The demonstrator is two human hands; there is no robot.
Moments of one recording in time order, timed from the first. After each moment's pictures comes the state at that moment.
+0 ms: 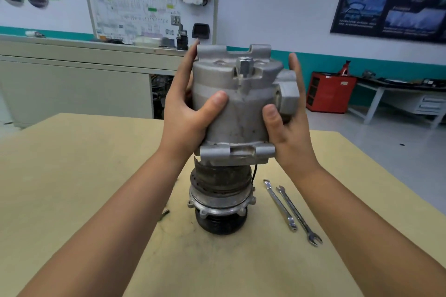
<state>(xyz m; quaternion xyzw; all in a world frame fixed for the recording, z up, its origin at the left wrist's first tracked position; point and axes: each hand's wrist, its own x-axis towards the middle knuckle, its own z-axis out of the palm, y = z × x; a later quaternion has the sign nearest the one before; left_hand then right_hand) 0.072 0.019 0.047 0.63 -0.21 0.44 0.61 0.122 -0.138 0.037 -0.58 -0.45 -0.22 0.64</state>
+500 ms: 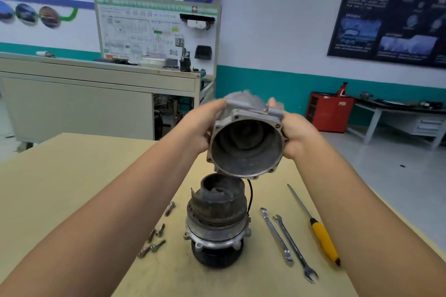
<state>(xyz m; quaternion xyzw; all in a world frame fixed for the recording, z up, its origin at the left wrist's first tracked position) 0.121 0.020 0.102 0.58 0.07 0.09 0.81 0.178 -0.135 0.107 -0.57 -0.10 0.16 0.80</state>
